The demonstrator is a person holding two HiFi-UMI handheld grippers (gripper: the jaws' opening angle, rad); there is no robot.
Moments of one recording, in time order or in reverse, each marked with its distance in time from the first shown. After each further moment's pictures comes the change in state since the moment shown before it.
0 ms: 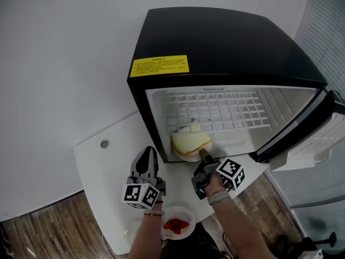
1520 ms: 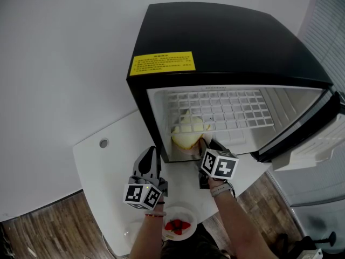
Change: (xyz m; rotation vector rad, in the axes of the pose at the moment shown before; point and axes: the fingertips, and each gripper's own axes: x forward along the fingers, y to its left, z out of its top) left arm 0.006 -0.002 -0.009 -0.013 0.020 -0.029; right arm 0.030 0.027 0.022 -0.973 0.033 -0.226
